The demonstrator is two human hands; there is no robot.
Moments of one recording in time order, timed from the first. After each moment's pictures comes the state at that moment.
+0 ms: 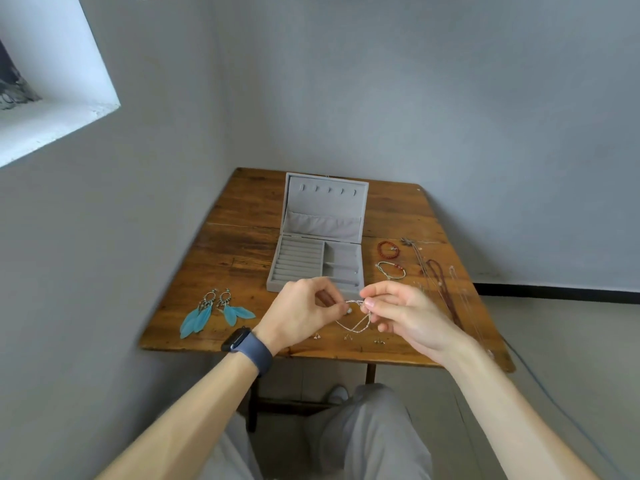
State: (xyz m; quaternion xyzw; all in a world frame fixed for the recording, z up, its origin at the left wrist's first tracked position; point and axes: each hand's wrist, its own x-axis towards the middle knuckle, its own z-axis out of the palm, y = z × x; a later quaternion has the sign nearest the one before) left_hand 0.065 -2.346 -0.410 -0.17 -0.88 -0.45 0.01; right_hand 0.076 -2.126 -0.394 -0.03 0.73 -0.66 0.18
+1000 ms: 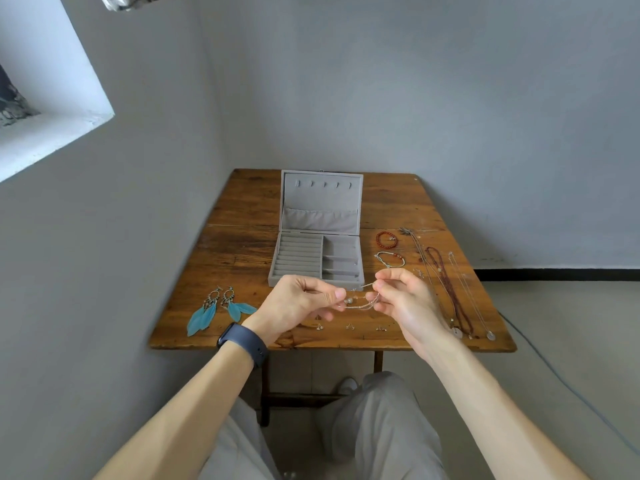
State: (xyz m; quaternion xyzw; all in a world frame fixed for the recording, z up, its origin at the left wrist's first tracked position) left_hand 0.072 -2.352 -0.401 -0.09 -0.75 -0.63 -0.15; right_hand 0.086 -2.142 -0.411 0.09 0.68 -0.73 0.01
